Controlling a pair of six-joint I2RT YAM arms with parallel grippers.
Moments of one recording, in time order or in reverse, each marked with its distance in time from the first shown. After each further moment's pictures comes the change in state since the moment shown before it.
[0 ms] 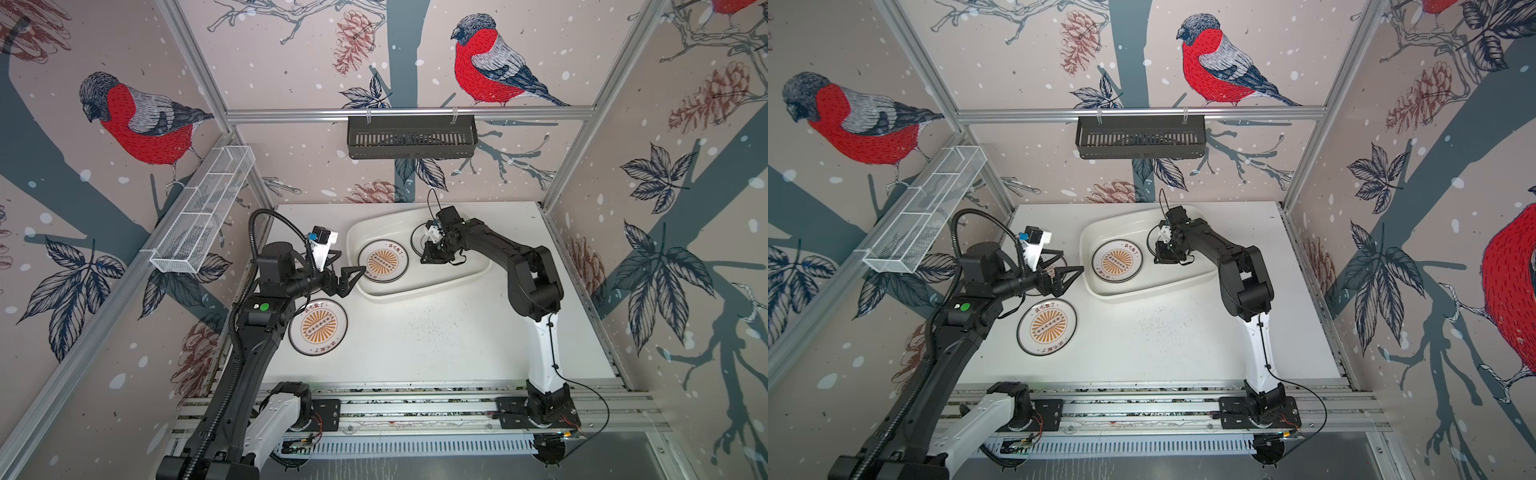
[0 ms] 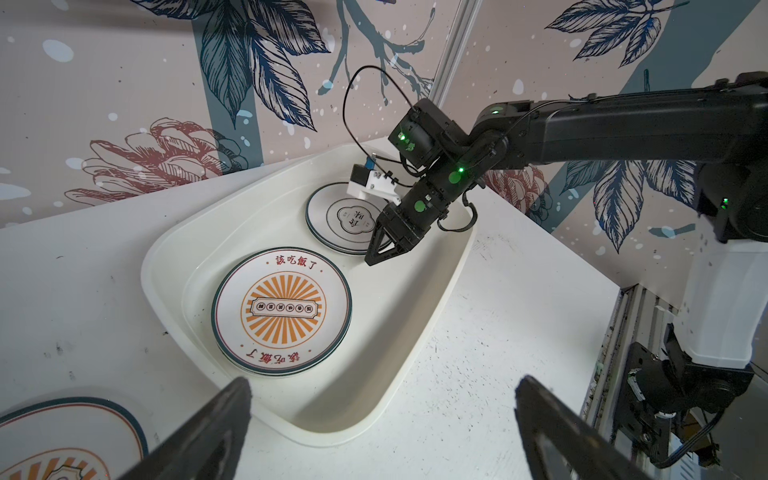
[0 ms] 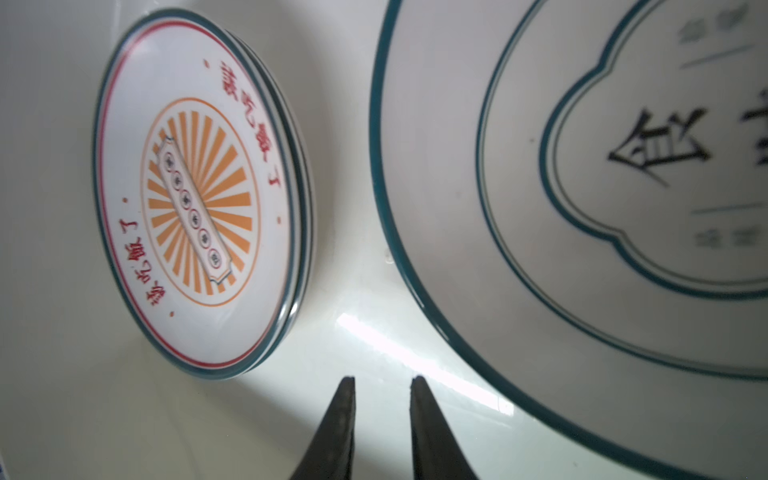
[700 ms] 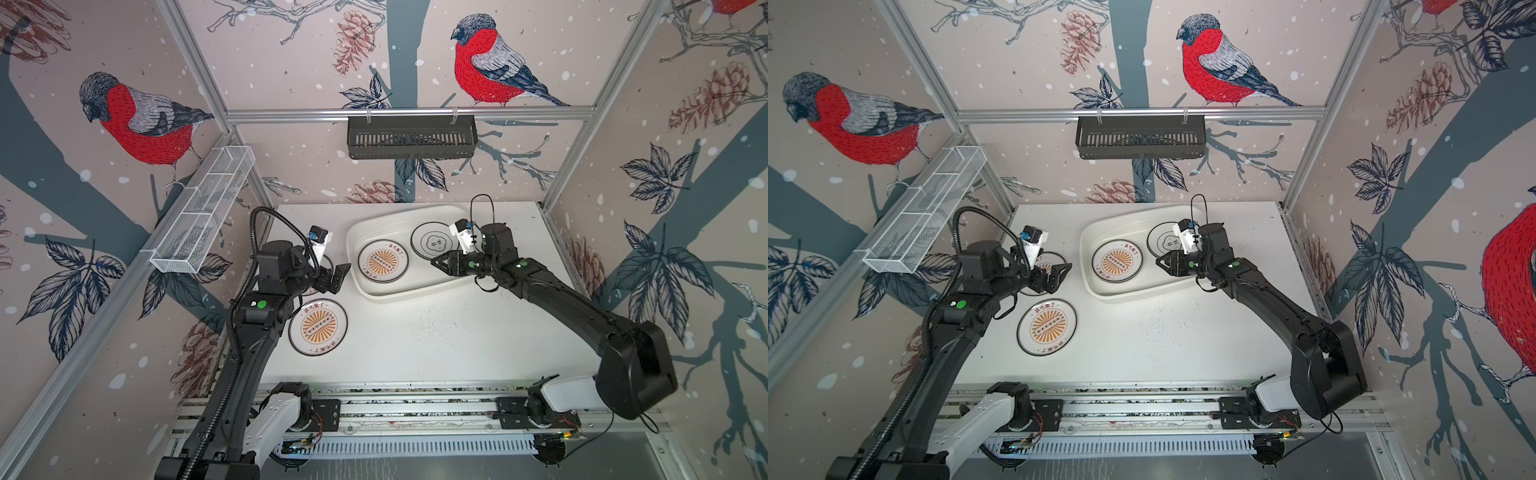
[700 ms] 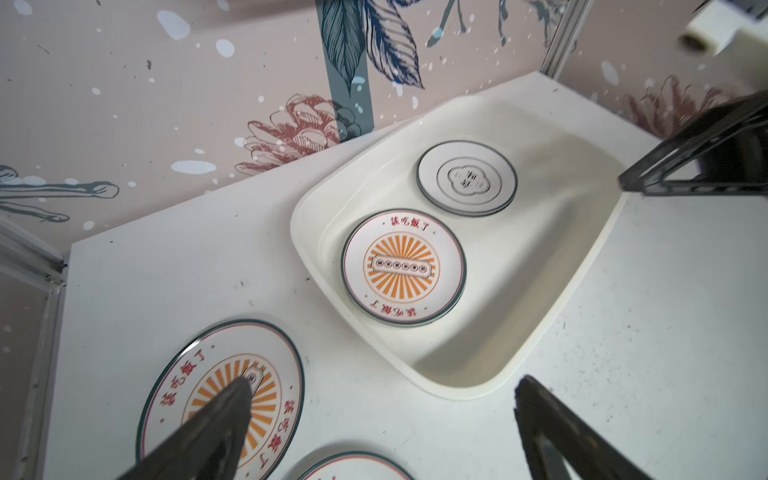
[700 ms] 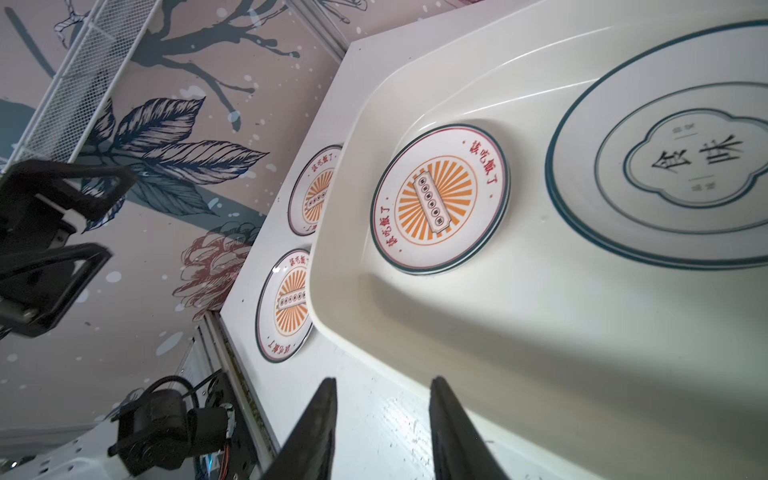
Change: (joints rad) left arm 0.010 0.013 0.043 -0.158 -0.346 0.240; right arm 0.016 -0.814 -0.782 0.537 -0.179 0.188
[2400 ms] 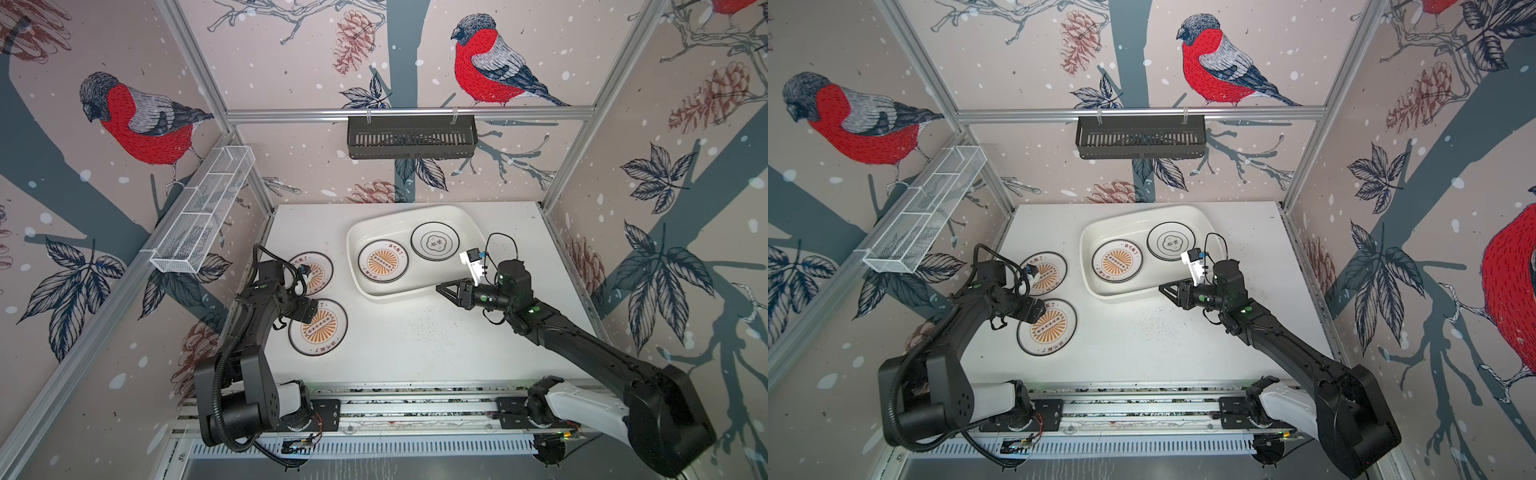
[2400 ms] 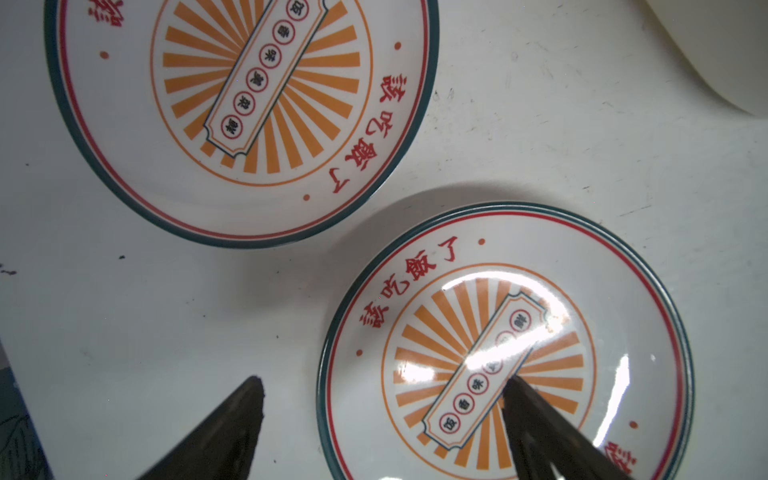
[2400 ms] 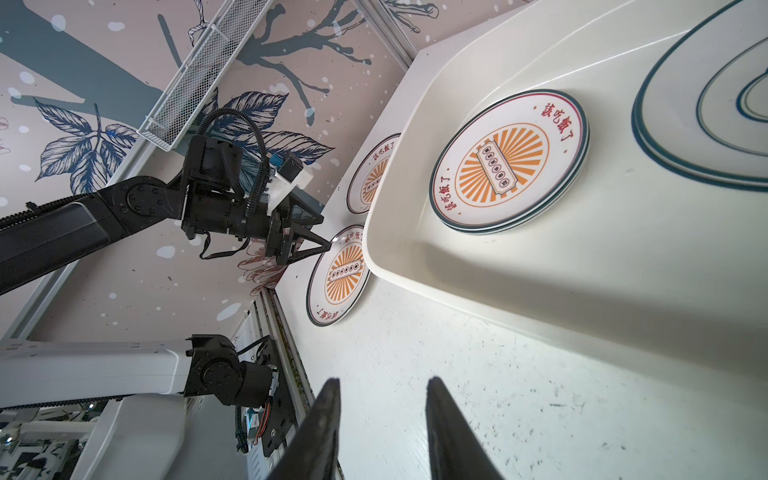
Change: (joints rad) left arm 0.319 0.379 -0.183 -0.111 -0.174 0.258; right arm 0.023 -0.245 -0.398 0.352 -0.091 0.104
